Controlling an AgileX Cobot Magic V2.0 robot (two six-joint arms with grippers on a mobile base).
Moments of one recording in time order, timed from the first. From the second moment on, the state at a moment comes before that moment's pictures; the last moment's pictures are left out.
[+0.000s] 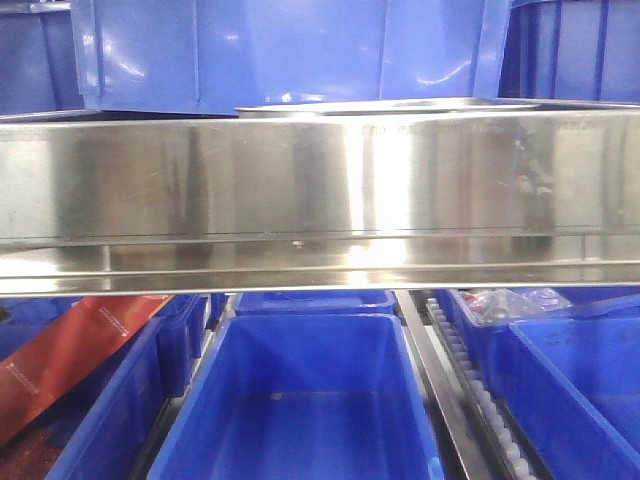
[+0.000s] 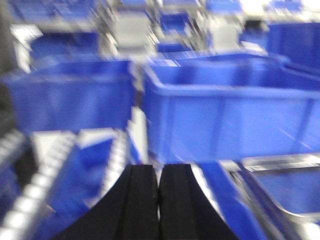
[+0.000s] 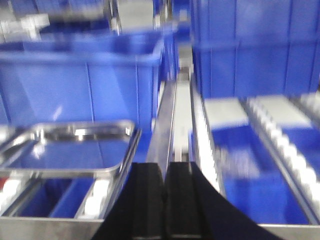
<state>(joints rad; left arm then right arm) -0.13 0.59 -0.95 -0.09 0.61 0.05 -0.05 0.41 -0.79 0.16 0.69 -0.04</state>
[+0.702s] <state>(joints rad) -0.50 1.40 -1.47 0.01 0.81 -0.15 -0.01 1.24 -1.34 0.15 0.95 -0.06</state>
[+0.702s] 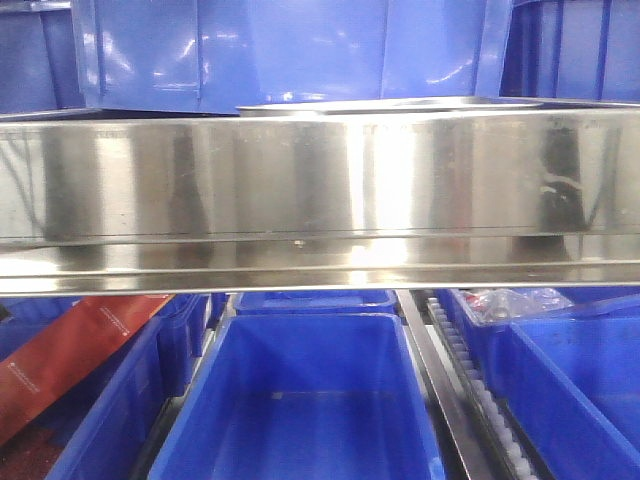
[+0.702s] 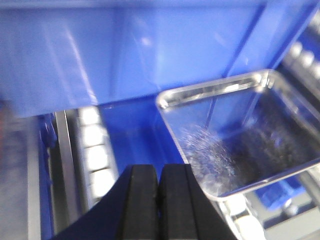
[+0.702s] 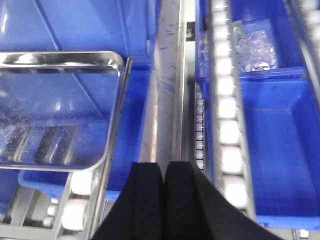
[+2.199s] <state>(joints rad) -0.67 1.94 -1.85 0.17 1.00 -0.47 0.16 1.71 -1.42 0.16 0.73 -0.06</state>
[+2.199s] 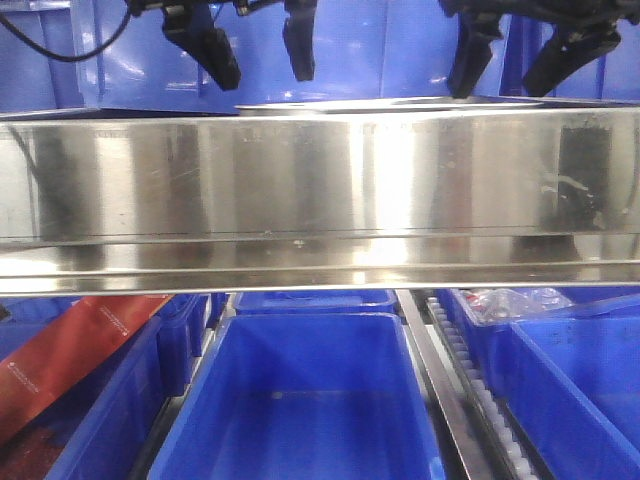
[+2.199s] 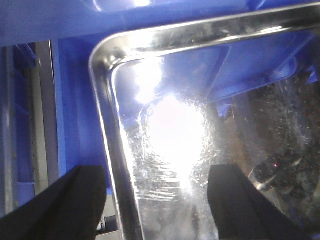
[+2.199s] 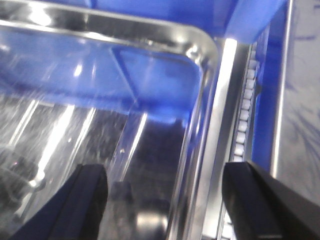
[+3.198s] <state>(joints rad) -0.67 1.99 -1.85 0.19 1.03 -0.52 0.16 1.76 -1.42 0.16 0.73 -0.06</state>
